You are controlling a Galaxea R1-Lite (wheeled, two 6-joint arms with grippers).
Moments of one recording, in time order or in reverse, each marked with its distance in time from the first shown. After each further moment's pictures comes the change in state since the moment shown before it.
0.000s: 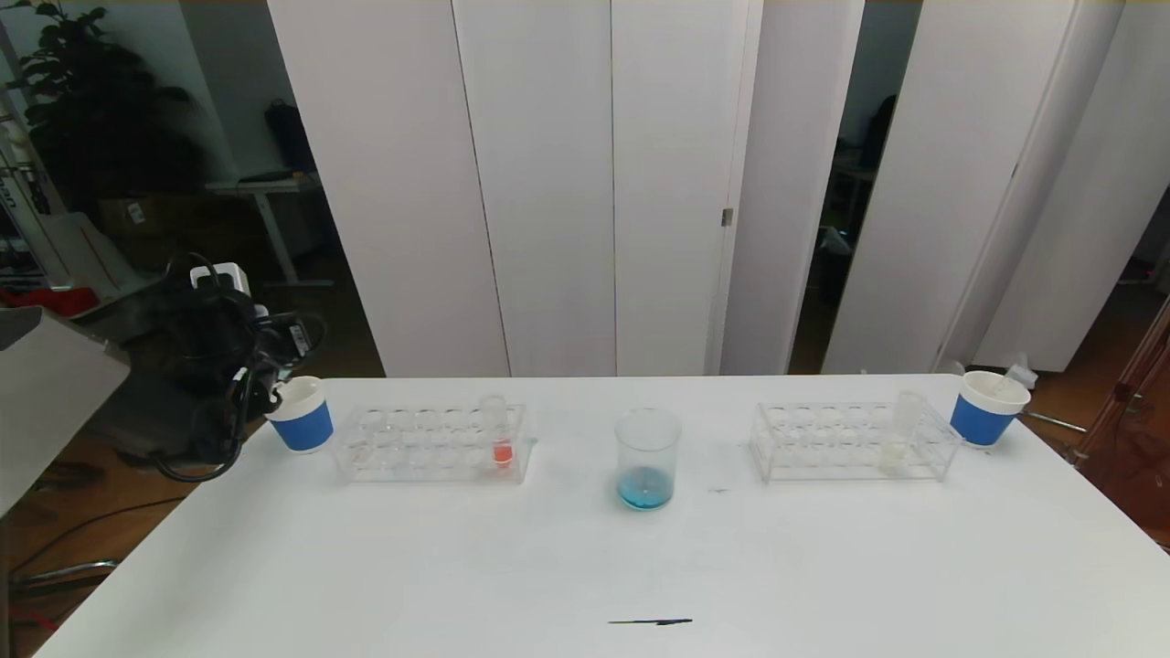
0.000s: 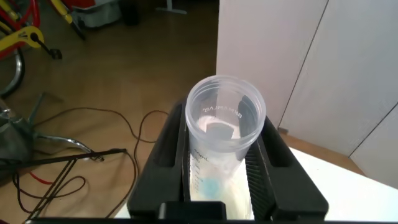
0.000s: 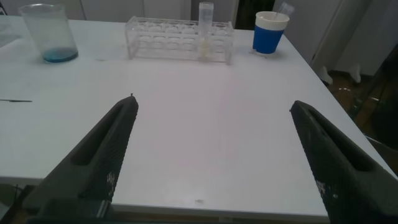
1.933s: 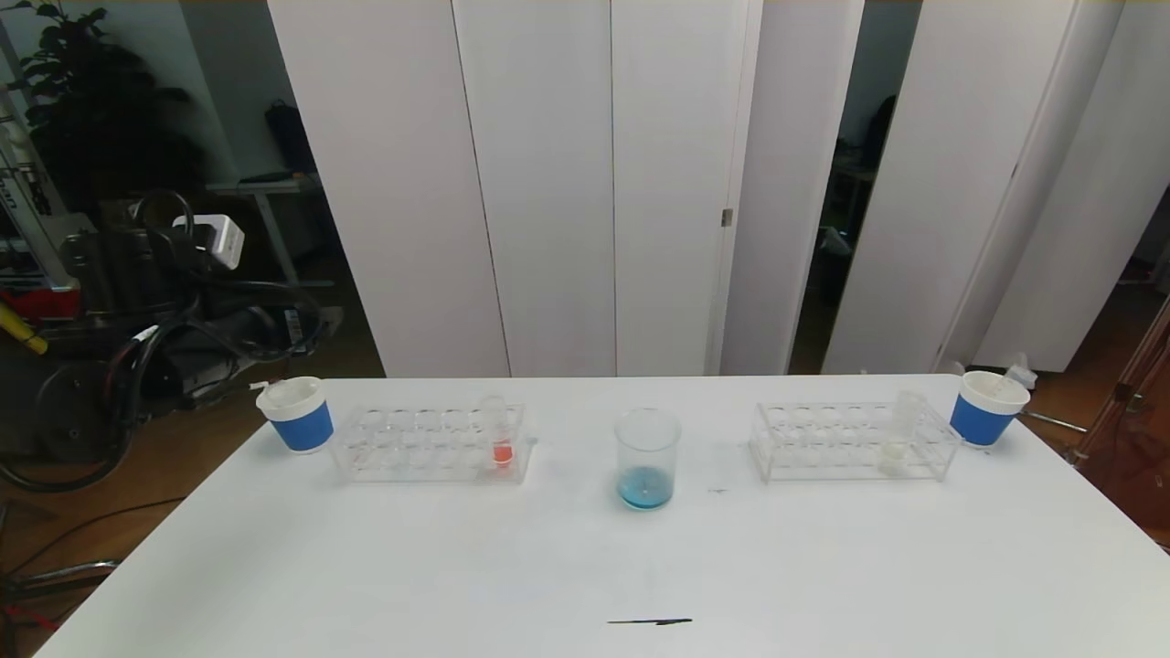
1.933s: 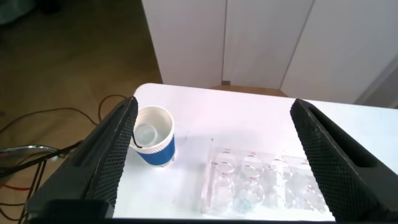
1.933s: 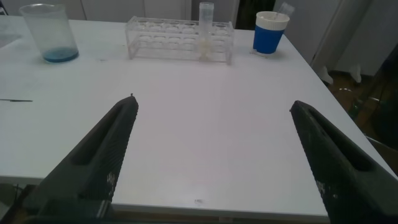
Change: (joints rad) left arm -0.111 -0.469 0.246 0.383 -0.196 0.028; right arm 0.000 0.000 0.000 0.000 0.000 0.000
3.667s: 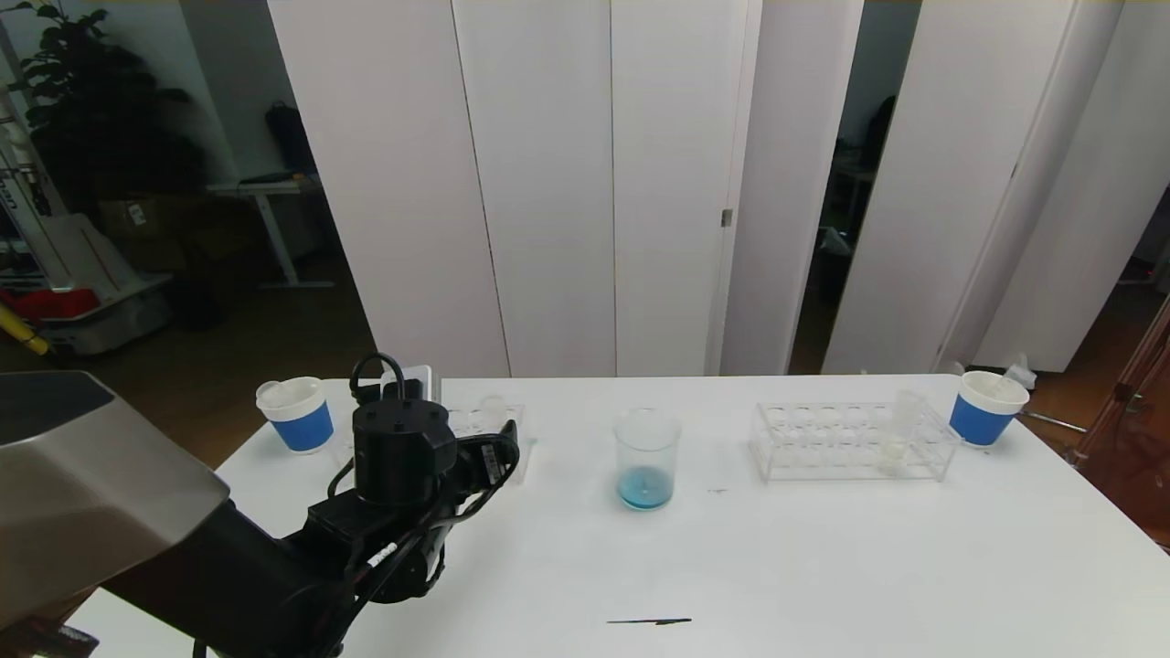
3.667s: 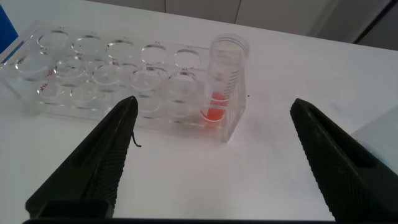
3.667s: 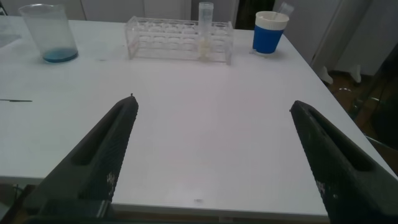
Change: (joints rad) left arm -0.573 0.177 0.417 -0.496 0.423 -0.314; right arm 0.000 0.000 0.000 0.000 0.000 0.000
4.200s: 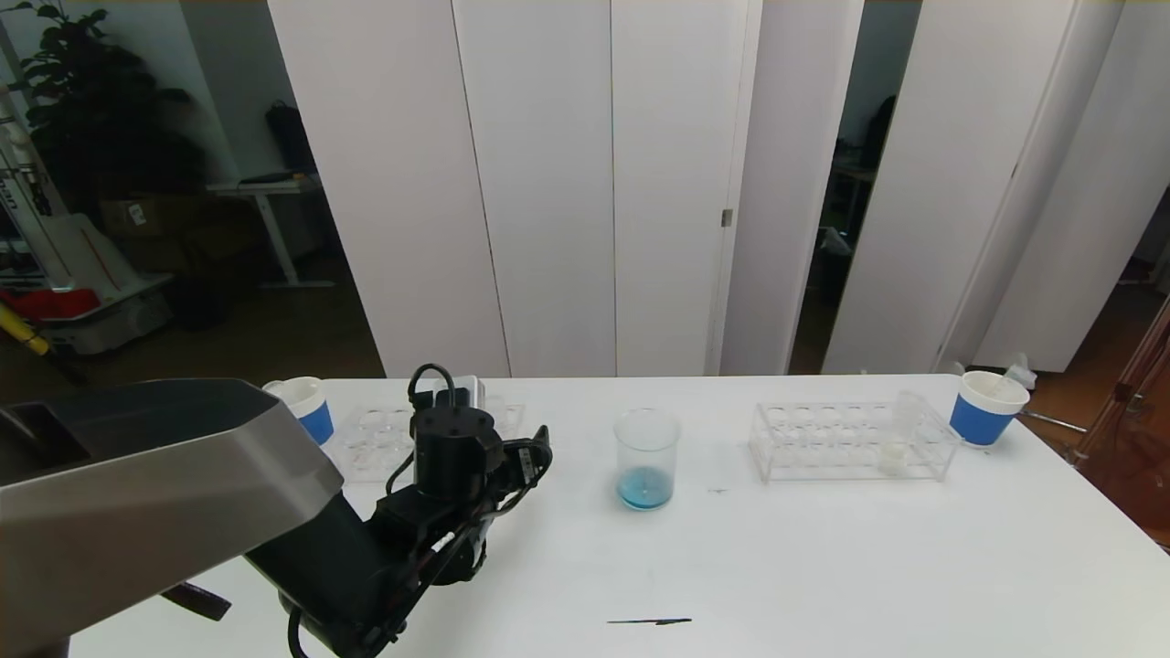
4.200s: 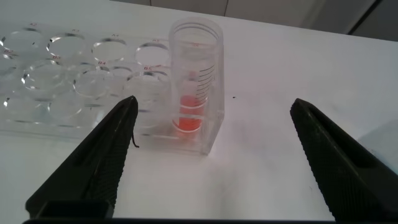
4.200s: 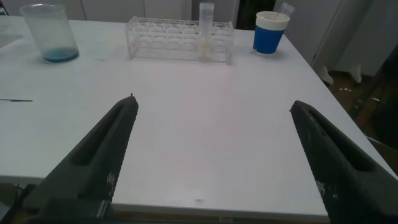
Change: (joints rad) left arm -0.001 0.170 -0.119 -0.057 -0.045 0.008; right arm 0.000 0.000 0.000 0.000 0.000 0.000
